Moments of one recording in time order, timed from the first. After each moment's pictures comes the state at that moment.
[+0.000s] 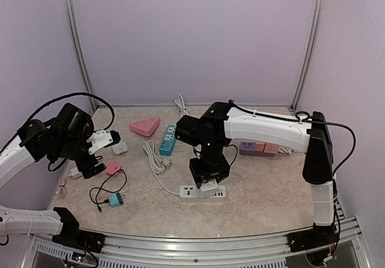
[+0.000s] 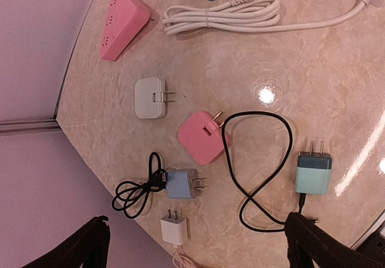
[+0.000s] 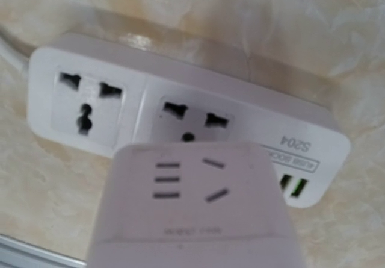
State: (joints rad) left arm -0.60 0.94 0.99 -1.02 -0.26 0.60; right arm 1.07 2.10 1.92 -1.34 -0.06 0.78
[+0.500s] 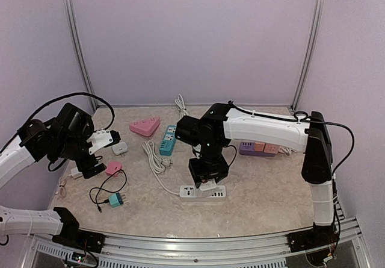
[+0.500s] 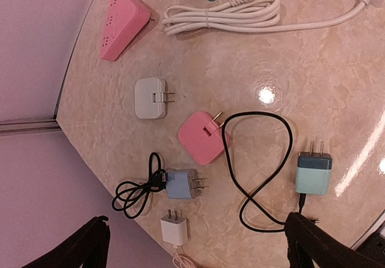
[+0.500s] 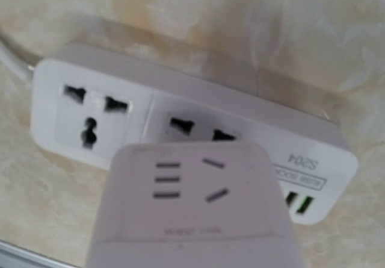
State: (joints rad) left arm -0.60 0.94 0.99 -1.02 -0.26 0.60; right arm 1.06 2.11 1.91 -1.31 -0.07 0.76
